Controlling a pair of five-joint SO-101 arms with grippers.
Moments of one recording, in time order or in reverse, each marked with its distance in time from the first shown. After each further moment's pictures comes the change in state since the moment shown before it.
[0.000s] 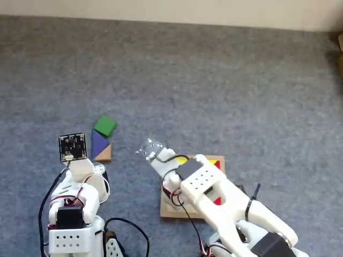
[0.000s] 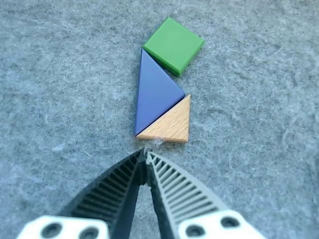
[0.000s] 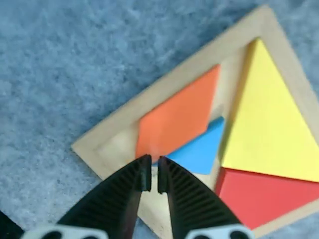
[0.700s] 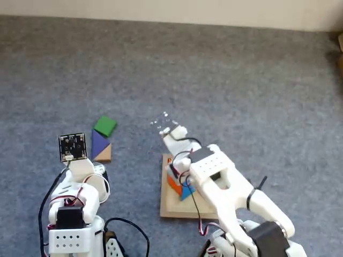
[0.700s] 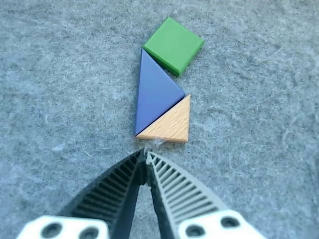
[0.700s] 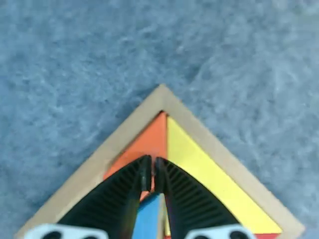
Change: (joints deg) left arm 0.0 0.0 0.0 0.0 0.0; right arm 11.7 6.9 -3.0 -17.4 -0.2
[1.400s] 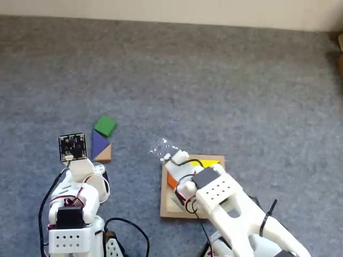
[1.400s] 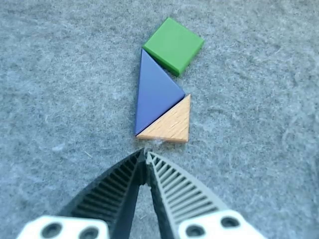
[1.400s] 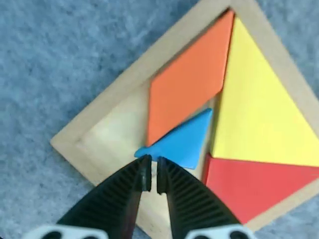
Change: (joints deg) left arm 0.0 0.0 0.0 0.0 0.0; right arm -6.4 -17.8 12.7 13.8 0.2
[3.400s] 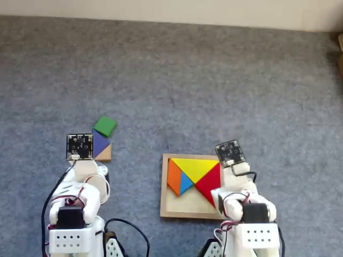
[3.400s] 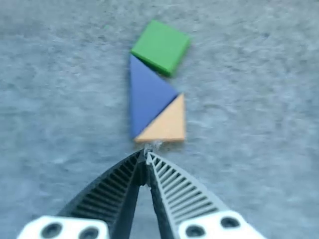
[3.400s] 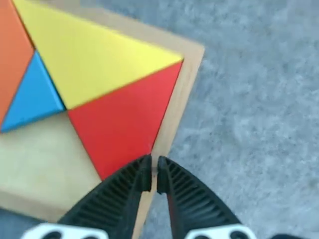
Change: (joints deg) left arm -0.7 0.0 -0.5 0.0 -8.6; right arm 33.5 -46.9 21.5 12.0 3.6
